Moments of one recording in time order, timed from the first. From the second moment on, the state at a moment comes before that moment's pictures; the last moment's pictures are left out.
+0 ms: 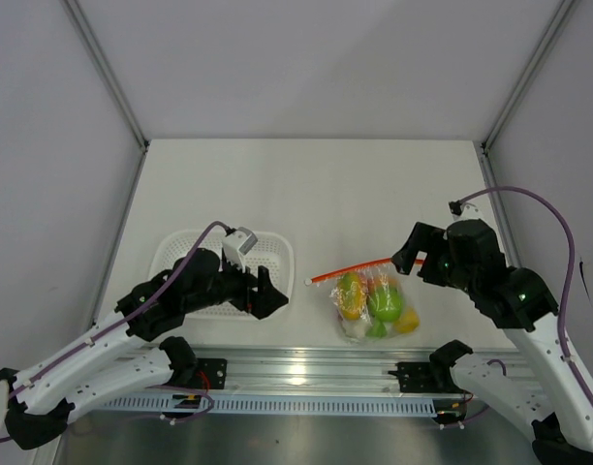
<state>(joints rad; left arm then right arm) -0.90 0.67 0.76 -0.58 0.09 -0.49 0.52 0.78 1.14 -1.05 0.18 0.65</state>
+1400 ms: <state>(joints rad) -0.90 0.72 0.78 -0.55 0.14 -0.50 0.47 1.12 0.84 -0.73 0.00 0.89</state>
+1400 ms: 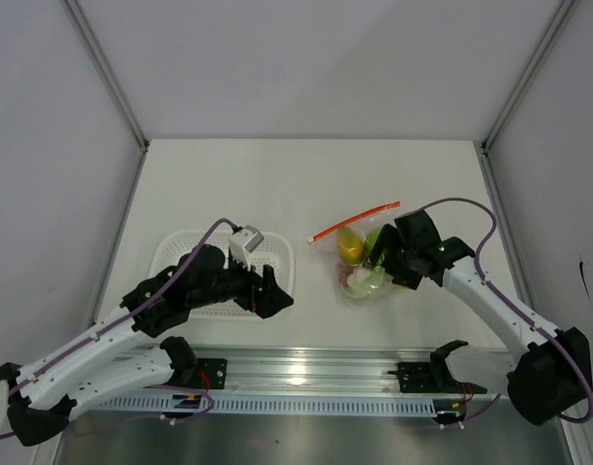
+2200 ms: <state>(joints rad) -0.90 0.69 0.77 -0.54 0.13 -0.53 0.54 0.77 0.92 -0.84 0.13 0.76</state>
